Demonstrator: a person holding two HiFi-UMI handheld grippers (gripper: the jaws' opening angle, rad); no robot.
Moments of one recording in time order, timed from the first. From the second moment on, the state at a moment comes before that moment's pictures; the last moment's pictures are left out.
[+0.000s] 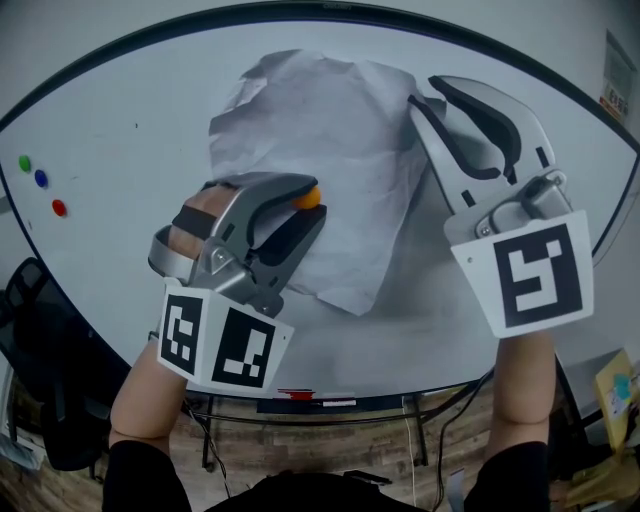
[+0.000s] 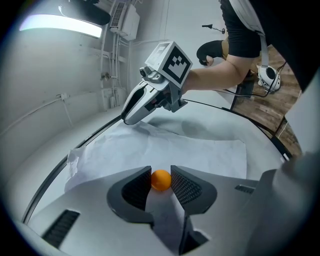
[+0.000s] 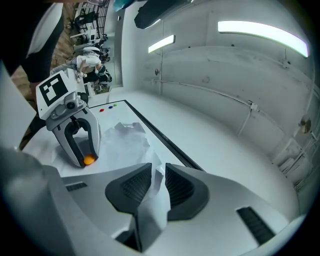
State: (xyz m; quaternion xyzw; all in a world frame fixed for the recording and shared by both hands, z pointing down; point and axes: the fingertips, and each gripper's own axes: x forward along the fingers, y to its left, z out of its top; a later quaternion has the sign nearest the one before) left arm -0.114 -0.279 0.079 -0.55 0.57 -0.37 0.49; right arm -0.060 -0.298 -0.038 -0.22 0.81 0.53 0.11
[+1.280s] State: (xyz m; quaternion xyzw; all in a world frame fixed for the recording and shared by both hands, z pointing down) left arm -0.110 -0.274 0.075 -0.56 0.57 -0.36 0.48; right arm -0.064 -0.300 -0.038 -0.24 0.80 0.54 0.08
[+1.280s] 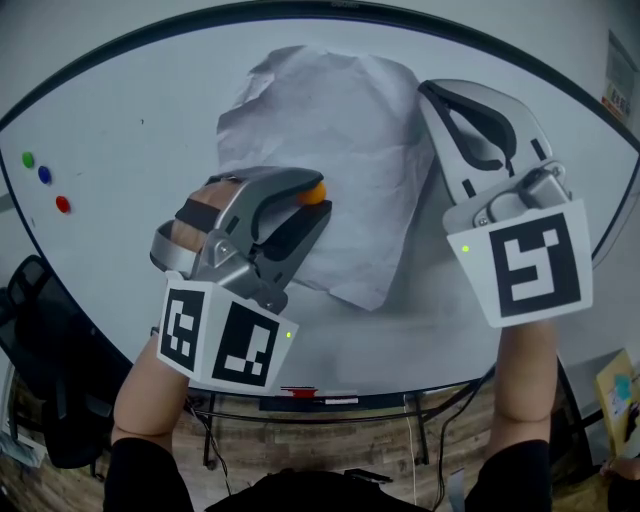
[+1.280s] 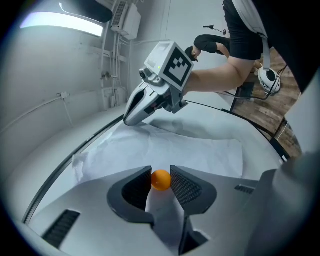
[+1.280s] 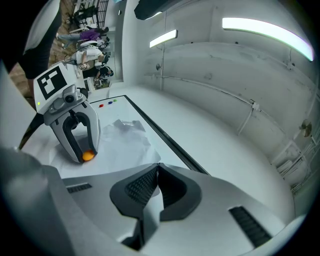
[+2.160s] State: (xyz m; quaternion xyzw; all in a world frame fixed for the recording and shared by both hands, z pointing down) left arm -0.070 -0.206 0.049 -0.53 0.56 -0.34 0.54; right arm -0.050 -0.309 -0.014 -0.24 0.80 0.54 0.06
